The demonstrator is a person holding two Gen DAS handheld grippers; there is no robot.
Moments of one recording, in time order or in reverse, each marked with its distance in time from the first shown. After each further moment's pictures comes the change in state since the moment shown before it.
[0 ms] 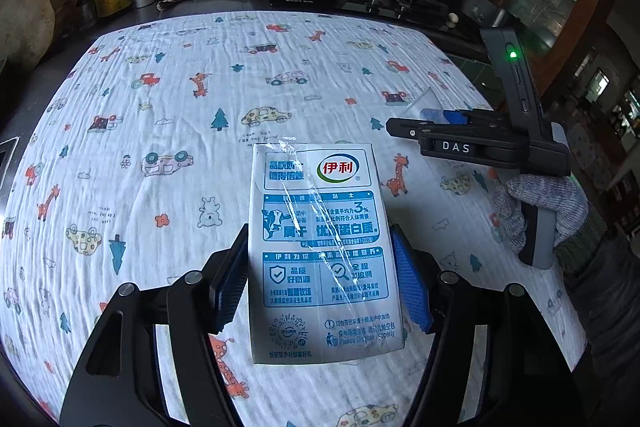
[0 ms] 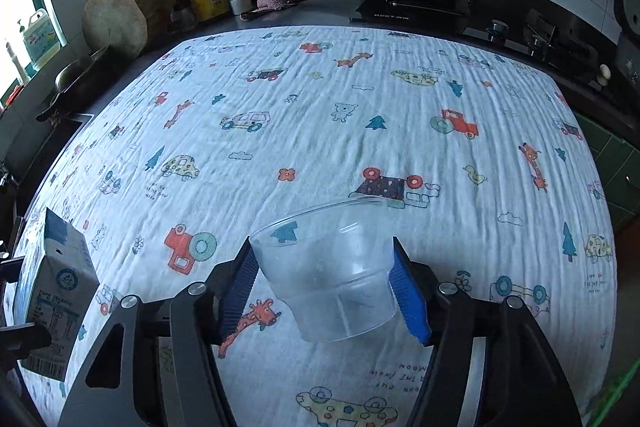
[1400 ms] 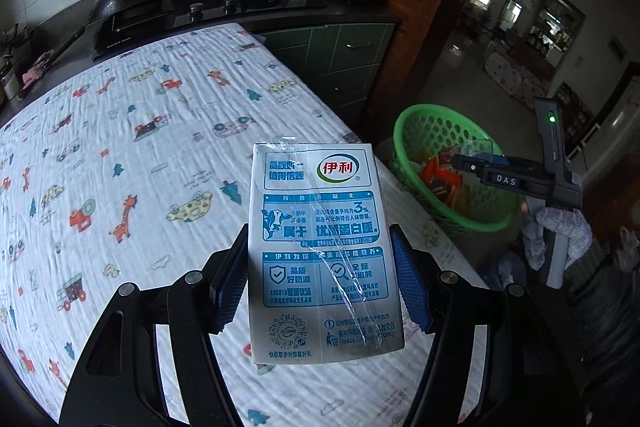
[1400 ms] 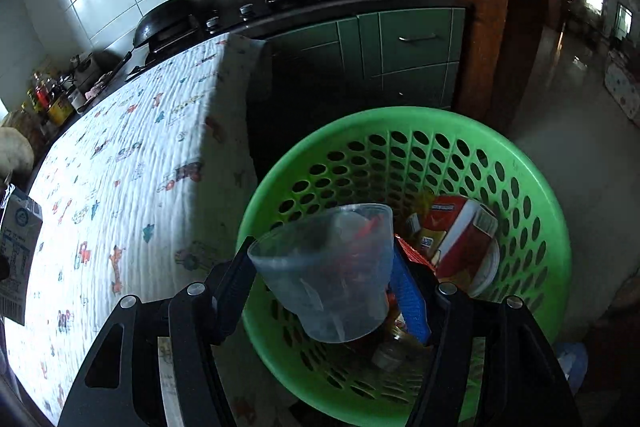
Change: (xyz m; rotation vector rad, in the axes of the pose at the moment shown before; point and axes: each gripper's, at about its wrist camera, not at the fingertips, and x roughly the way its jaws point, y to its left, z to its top) left arm 0.006 -0.238 -0.004 0.321 0.043 -0.251; right arm -0.229 -0.245 -0.245 0.511 -0.080 -0.333
